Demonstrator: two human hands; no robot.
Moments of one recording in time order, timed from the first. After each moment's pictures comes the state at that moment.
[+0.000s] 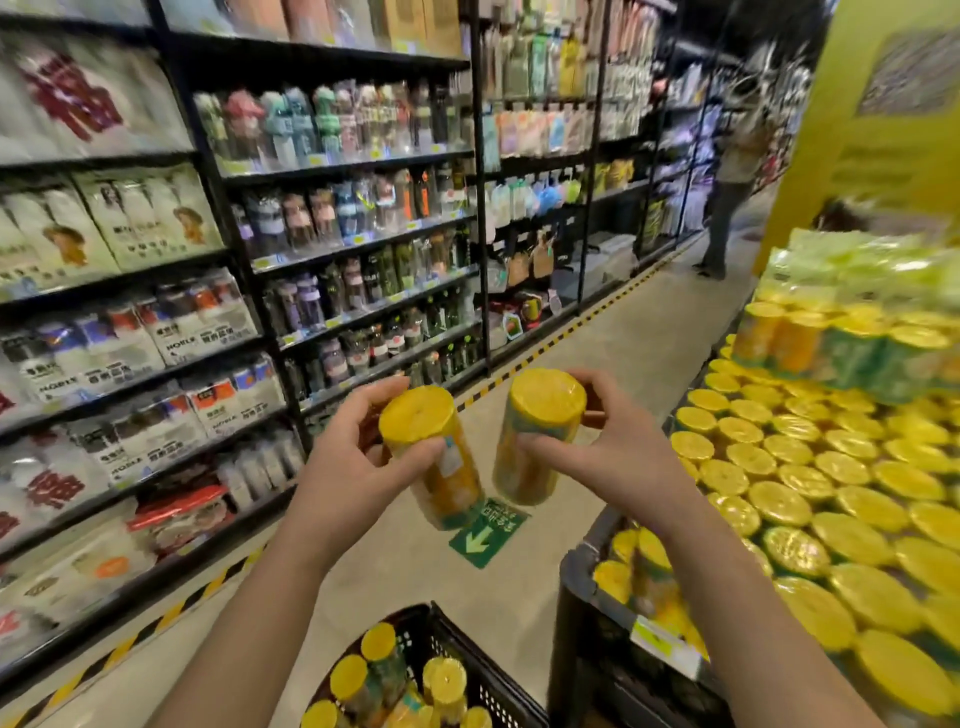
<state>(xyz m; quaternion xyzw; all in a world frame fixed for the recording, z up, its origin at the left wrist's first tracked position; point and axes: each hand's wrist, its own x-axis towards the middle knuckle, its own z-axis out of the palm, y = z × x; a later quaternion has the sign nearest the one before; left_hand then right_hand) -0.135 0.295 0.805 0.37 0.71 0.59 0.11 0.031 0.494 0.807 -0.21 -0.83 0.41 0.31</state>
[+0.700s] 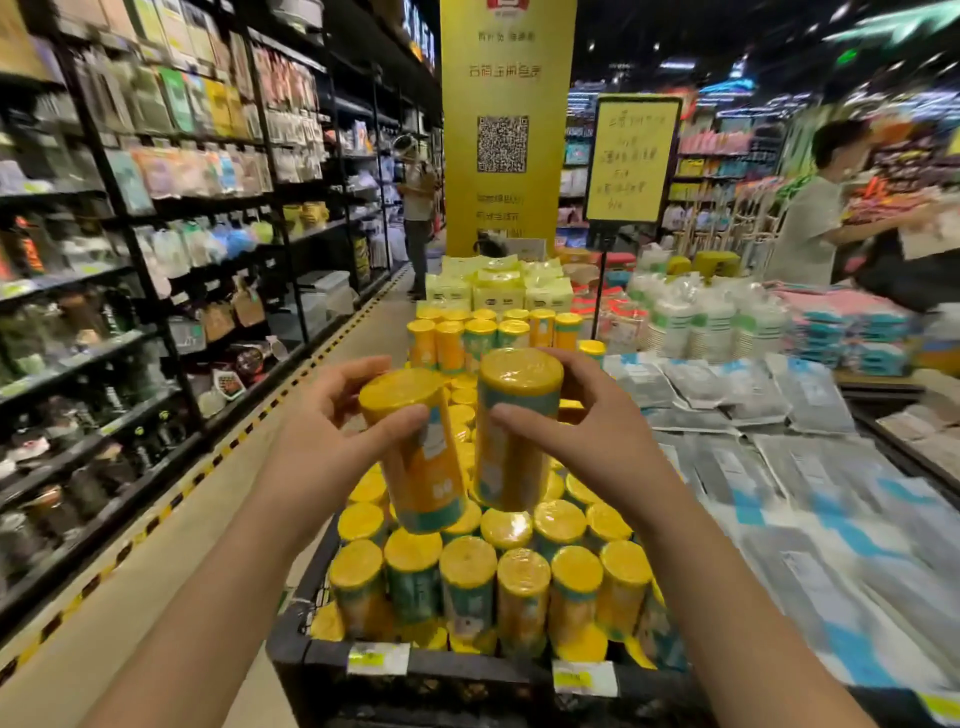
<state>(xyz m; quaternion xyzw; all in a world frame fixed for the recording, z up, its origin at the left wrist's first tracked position) 0.056 0.489 0.842 0.55 0.52 0.59 0.28 0.303 0.536 0.854 -0.40 -0.69 0.35 0.48</state>
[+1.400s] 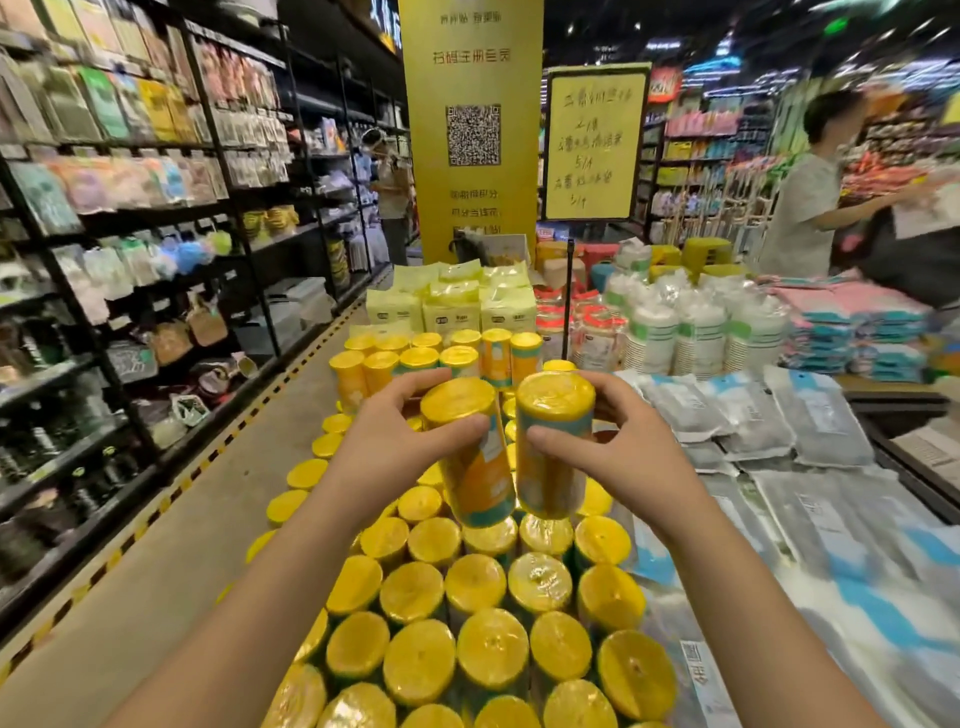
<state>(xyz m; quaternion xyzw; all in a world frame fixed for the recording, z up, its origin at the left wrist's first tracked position) 0.184 0.719 0.839 0.60 0.55 0.50 0.28 0.421 0.740 0.828 -0.44 -0.67 0.35 0.49</state>
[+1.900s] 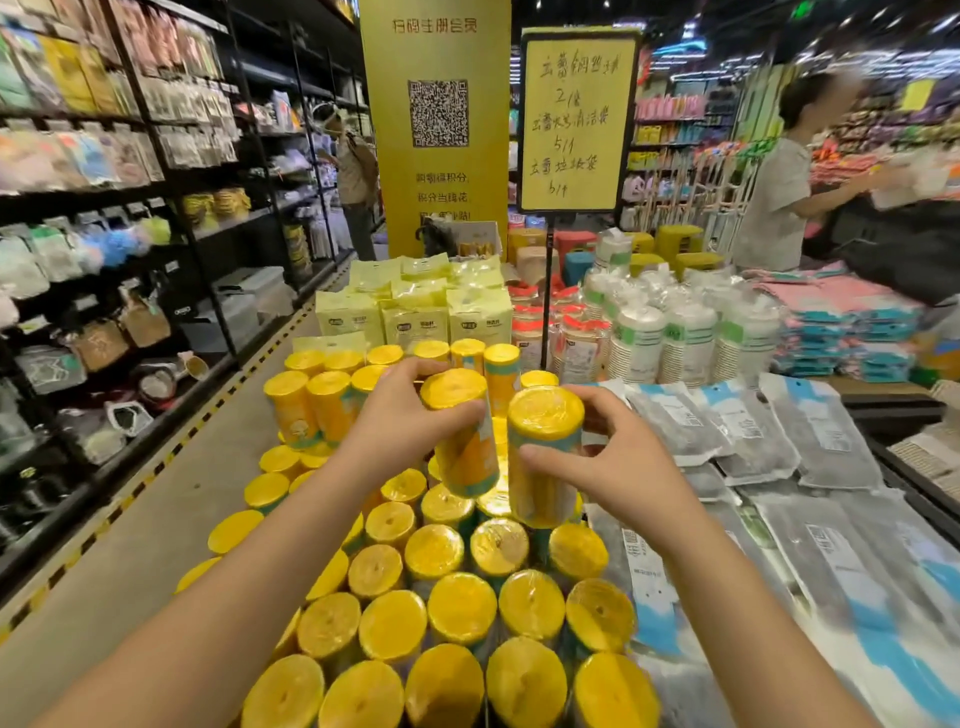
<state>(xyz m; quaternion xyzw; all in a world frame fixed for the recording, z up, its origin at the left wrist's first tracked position) 0.191 0.893 0.824 0.63 0.61 0.42 0.22 0.427 0.854 0.810 -0.48 -0.66 0.34 0.46</state>
